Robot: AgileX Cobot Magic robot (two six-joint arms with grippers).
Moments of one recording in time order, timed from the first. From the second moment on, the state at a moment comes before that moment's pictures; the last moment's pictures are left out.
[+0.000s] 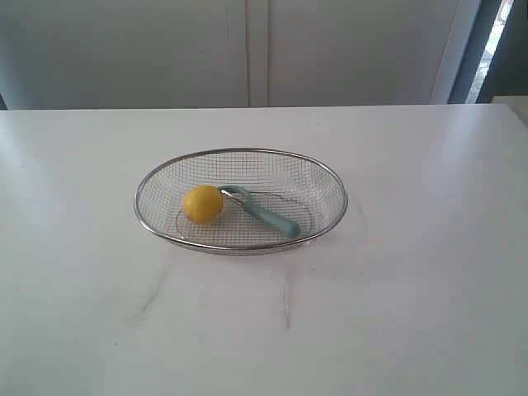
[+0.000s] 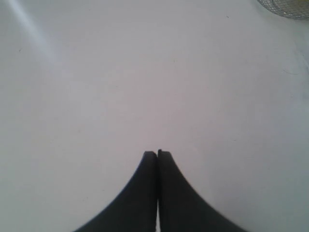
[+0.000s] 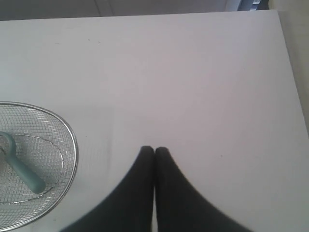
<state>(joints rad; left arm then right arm) -0.07 0.00 0.02 0.00 0.53 0.18 -0.01 1.45 -1.60 0.08 1.04 0.01</state>
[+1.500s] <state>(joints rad) -0.07 0.00 0.02 0.00 0.53 0.18 -0.01 1.22 -1.45 0.04 0.84 0.01</state>
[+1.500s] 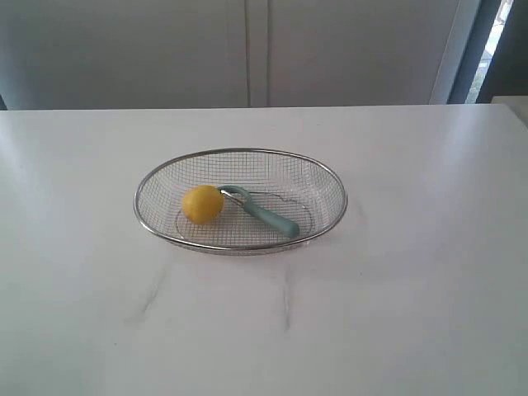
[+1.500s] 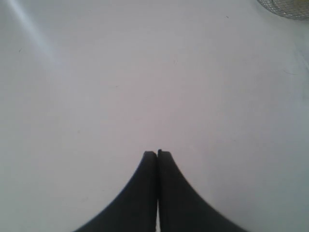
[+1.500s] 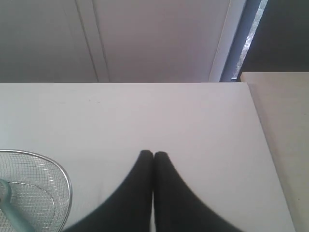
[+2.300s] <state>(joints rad) -0.07 0.00 0.02 0.00 0.53 0.18 -0.01 0.82 -0.91 -0.02 0.54 0.00</state>
